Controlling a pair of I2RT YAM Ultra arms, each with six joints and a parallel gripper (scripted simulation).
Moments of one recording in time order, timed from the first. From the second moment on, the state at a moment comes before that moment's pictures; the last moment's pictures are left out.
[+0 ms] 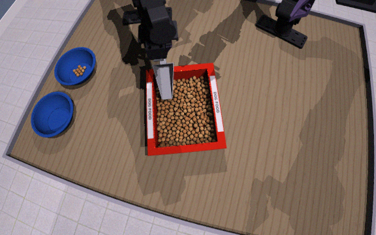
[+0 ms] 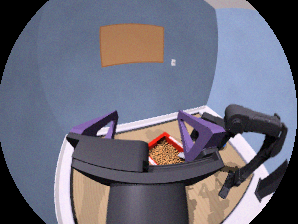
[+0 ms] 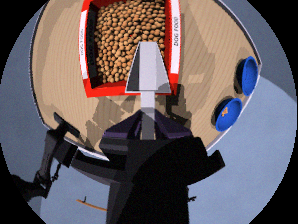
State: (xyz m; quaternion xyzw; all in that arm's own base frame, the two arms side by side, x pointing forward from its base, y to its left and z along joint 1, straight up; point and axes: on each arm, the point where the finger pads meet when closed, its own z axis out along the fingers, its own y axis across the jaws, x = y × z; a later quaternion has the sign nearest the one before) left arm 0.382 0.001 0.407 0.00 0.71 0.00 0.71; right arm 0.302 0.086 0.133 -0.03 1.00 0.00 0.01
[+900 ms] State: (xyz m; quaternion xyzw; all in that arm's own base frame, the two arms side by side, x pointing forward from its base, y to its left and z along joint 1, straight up) left arm 0.382 0.001 0.407 0.00 0.71 0.00 0.71; right arm 0.314 0.083 0.115 -0.03 1.00 -0.01 -0.03
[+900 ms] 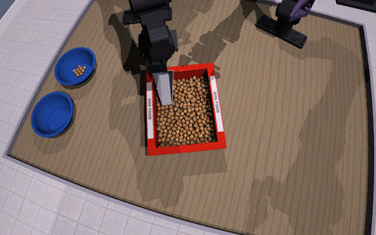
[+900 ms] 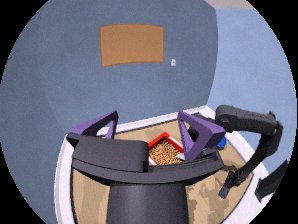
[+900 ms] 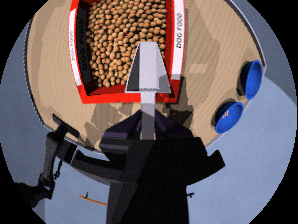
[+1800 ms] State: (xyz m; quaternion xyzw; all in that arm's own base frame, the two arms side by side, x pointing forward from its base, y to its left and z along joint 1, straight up) left arm 0.382 0.001 0.407 0.00 0.71 0.00 0.71; right arm 0.326 0.084 0.098 -0.03 1.00 -0.01 -0.03
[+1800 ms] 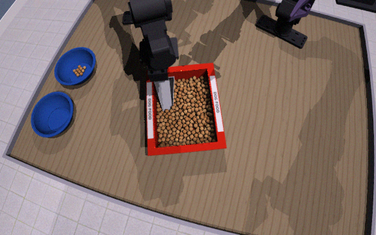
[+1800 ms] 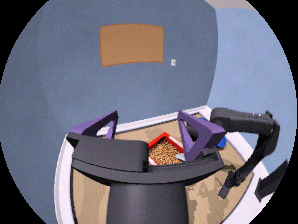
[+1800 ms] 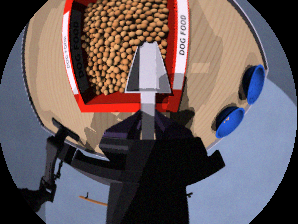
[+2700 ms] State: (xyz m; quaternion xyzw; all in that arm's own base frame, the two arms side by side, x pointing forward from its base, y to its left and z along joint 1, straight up) left arm 0.382 0.001 0.407 0.00 0.71 0.00 0.71; right arm 0.349 0.085 0.090 -0.03 1.00 0.00 -0.03
